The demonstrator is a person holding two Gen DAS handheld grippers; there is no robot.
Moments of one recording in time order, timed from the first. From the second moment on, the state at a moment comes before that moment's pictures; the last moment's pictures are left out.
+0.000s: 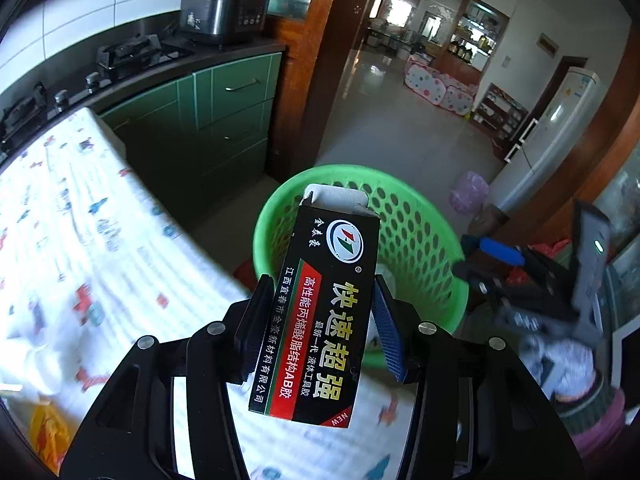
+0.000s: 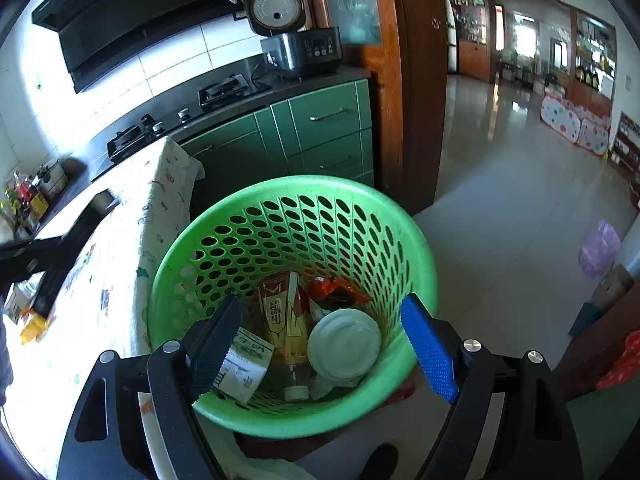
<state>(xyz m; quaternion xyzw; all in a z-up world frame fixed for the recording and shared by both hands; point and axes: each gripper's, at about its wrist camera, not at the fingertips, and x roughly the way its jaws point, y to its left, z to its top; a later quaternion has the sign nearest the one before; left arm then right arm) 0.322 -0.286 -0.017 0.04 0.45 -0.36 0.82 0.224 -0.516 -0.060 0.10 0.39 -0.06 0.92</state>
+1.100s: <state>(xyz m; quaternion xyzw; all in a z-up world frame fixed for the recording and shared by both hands) 0.291 -0.192 -0.006 0.03 0.45 -0.25 0.86 0.195 -0.424 -0.024 0.06 0.36 0.02 0.93</state>
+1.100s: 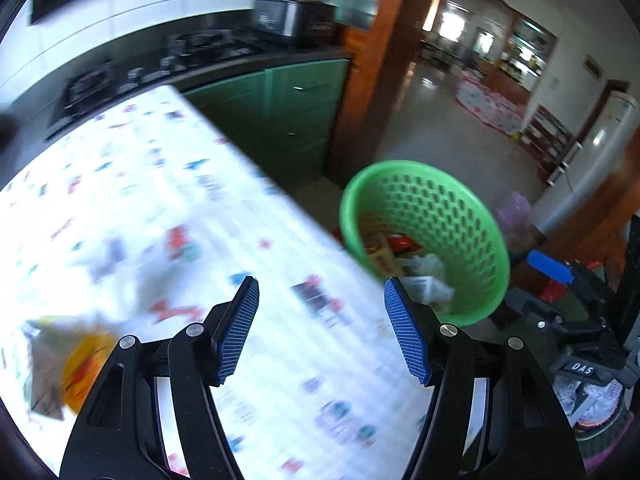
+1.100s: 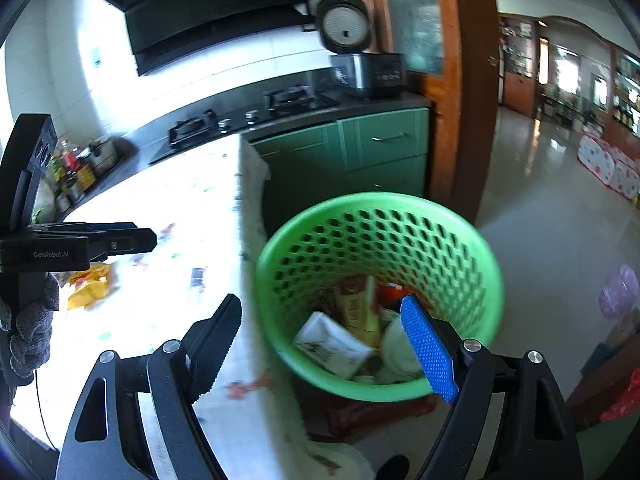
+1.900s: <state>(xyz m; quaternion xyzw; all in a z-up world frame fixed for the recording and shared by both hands) 0.239 0.085 0.013 -0.07 0.43 -0.03 0.90 0.242 -0.217 0.000 -0.03 0.35 0.20 0.91</state>
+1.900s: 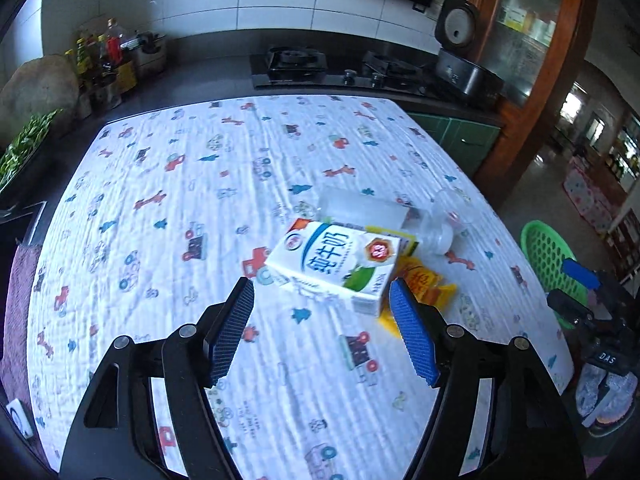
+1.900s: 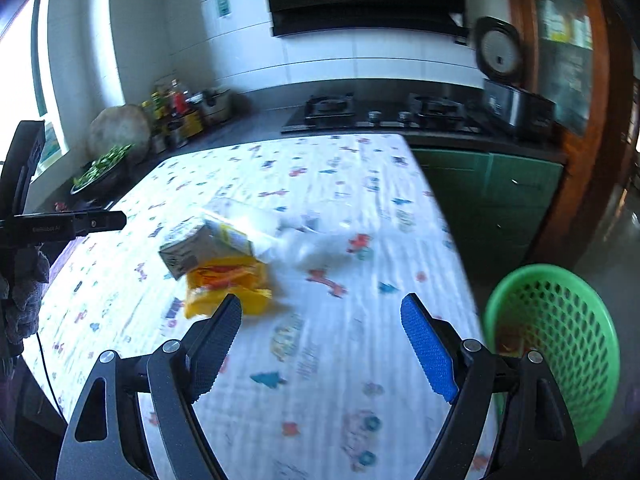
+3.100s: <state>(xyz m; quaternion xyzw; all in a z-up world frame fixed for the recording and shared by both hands) 0.219 0.155 -0.039 -0.10 0.46 0.00 0.88 0.332 0.003 -0.038 -0.22 0.42 0.36 0.80</state>
